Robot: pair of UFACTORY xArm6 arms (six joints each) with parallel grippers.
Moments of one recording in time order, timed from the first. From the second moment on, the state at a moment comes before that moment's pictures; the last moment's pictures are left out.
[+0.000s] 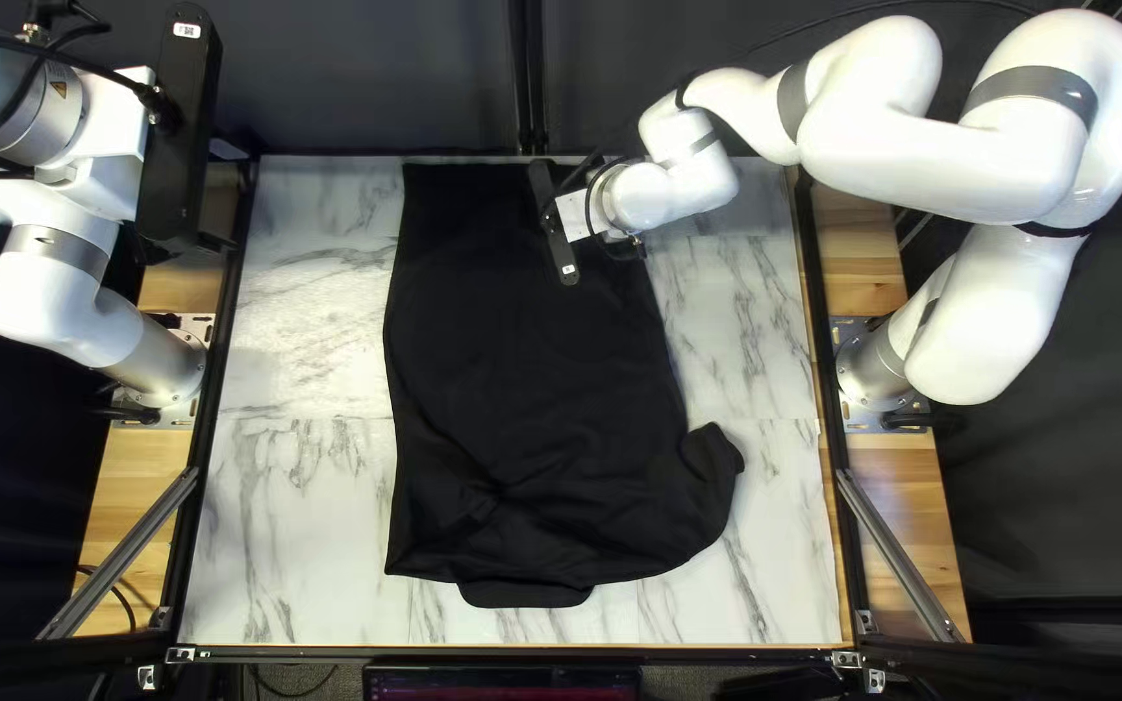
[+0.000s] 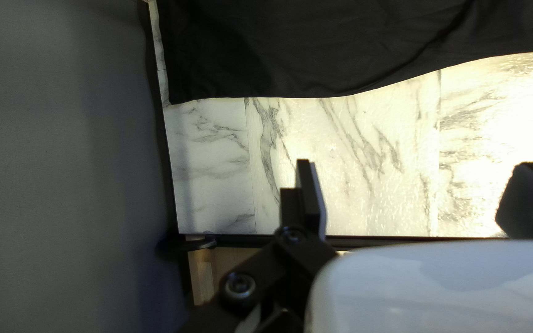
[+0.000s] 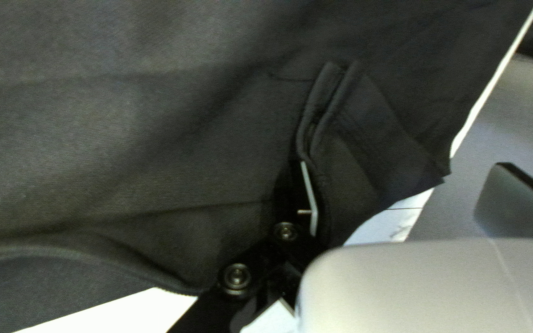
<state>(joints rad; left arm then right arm) -0.08 -0.92 -0.90 0.22 1.51 0.03 -0.51 0.21 -0.77 -1.16 0.38 0.20</state>
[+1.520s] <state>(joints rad) -0.08 -0.92 -0.90 0.22 1.51 0.03 -0.42 0.29 -0.89 -1.12 0.52 0.30</state>
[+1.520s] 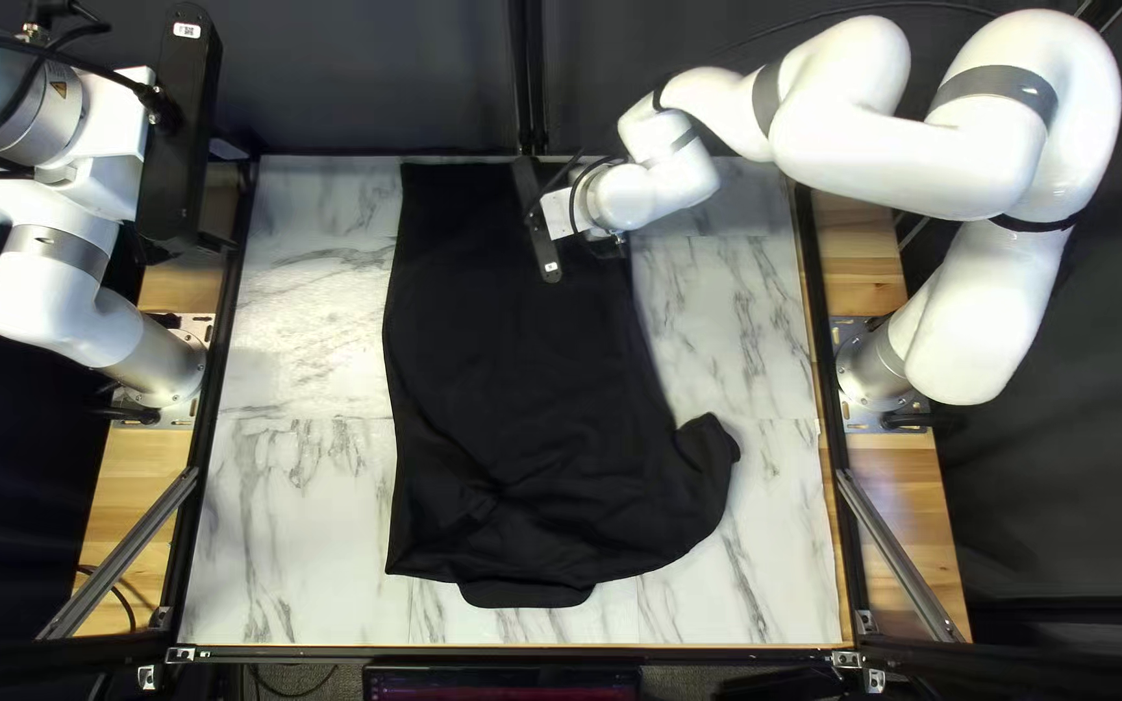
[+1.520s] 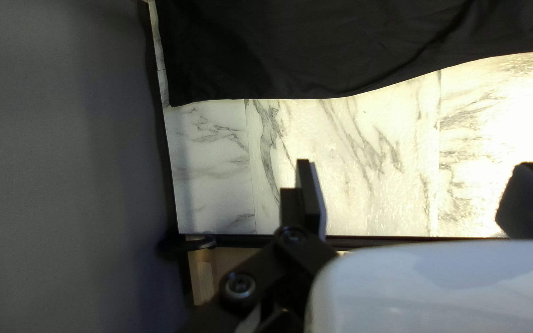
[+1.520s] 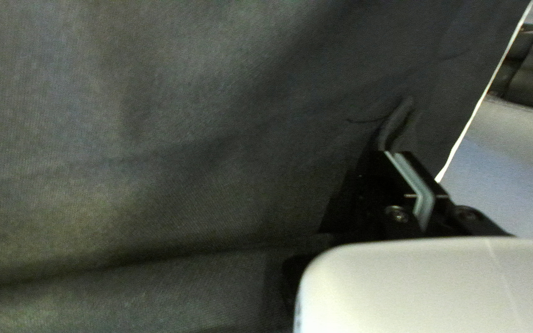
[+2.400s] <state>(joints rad) -0.08 -0.92 -0.90 0.22 1.51 0.03 -0.35 0.36 -1.15 -0.79 0.85 0.27</state>
